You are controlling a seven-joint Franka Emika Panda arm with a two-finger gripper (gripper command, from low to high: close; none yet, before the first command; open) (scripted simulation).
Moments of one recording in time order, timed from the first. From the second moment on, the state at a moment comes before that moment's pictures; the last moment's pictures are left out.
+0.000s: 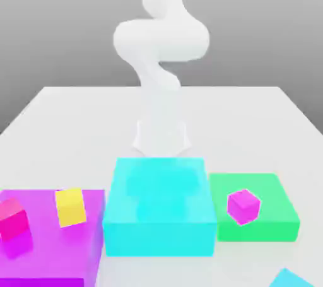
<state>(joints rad) 0.02 -0.71 0.00 -2.29 0.00 2.32 0.77</state>
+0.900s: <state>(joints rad) 0.24 0.28 0.10 -2.16 -0.05 2.54 0.48</state>
